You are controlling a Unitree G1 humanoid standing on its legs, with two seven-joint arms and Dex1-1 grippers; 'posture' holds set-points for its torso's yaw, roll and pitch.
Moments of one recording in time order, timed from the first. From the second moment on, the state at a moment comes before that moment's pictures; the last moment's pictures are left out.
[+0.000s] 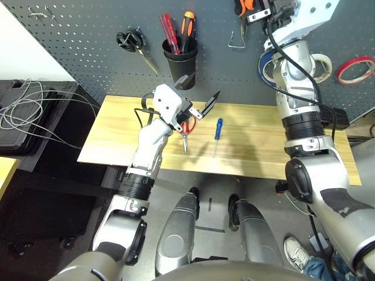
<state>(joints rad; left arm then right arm) -0.52 0.22 -0.08 0.26 -0.11 -0.33 -0.49 -1.09 -0.17 -0.07 0.53 0.05 -0.41 0.18</state>
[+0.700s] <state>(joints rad) -0.52 0.22 -0.08 0.25 -0.11 -0.33 -0.48 -1.16 -0.16 -0.07 0.87 -0.01 -0.63 0.07</state>
